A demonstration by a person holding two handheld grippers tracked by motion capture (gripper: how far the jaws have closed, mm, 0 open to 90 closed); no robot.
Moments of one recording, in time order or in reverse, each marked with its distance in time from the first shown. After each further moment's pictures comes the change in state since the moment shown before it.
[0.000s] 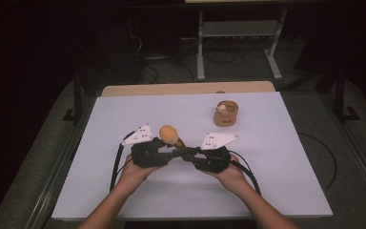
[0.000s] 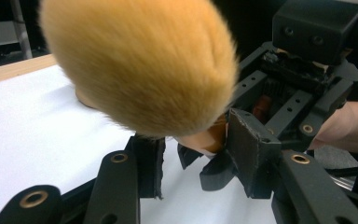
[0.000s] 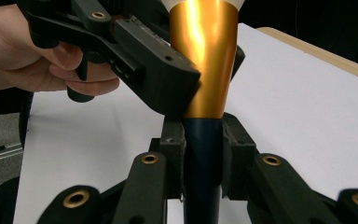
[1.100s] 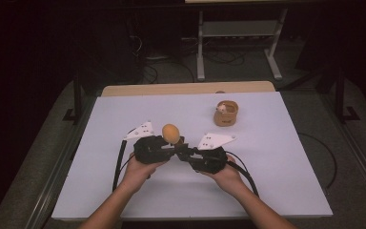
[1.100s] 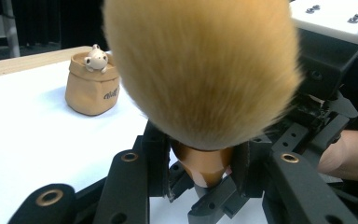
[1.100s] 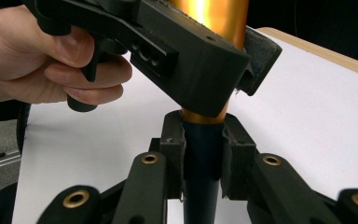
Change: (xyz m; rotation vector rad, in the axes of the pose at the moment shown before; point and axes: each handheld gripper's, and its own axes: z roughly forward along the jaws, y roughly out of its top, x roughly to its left) left arm 0.004 0.004 0.007 -0.027 -0.037 -0.067; right arm 0.003 -0.001 0.008 -0.010 -0.001 0.020
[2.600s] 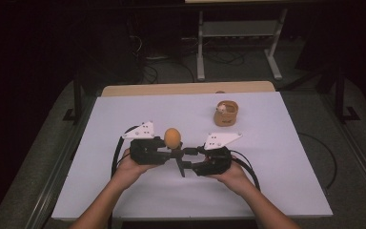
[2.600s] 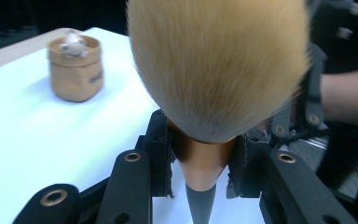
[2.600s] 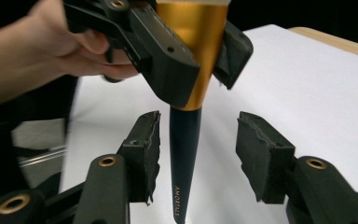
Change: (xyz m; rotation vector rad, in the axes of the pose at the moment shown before) left arm -0.005 0.013 -0.011 0.165 -0.093 0.147; right arm -0.009 -0.003 -0.012 -0.017 0.168 0.018
